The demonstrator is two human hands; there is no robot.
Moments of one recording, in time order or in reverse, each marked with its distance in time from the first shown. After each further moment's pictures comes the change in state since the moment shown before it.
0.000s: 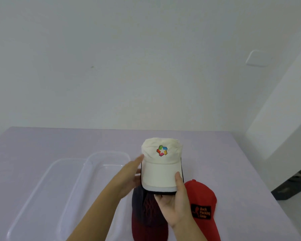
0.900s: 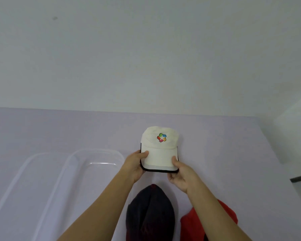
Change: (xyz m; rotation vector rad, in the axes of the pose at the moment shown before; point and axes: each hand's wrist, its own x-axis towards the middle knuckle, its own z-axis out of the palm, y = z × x) left_hand 0.184 -0.020 -0.005 -0.383 0.155 -0.234; right_hand 0.201 -0.055 -0.024 -0.421 0.363 0.280
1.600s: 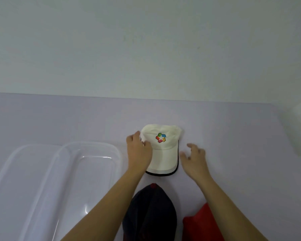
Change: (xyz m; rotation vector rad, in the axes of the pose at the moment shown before) left_hand 0.032 -0.007 0.018 0.886 0.423 0.497; right_hand 0.045 -0.015 -0.023 -1.211 0.269 -0.550
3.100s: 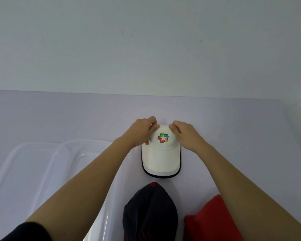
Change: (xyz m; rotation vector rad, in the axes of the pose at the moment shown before) left_hand 0.065 0.024 -0.014 0.483 -0.476 0.459; right_hand 0.066 -0.048 -0.010 -0.263 -0.204 -0.397
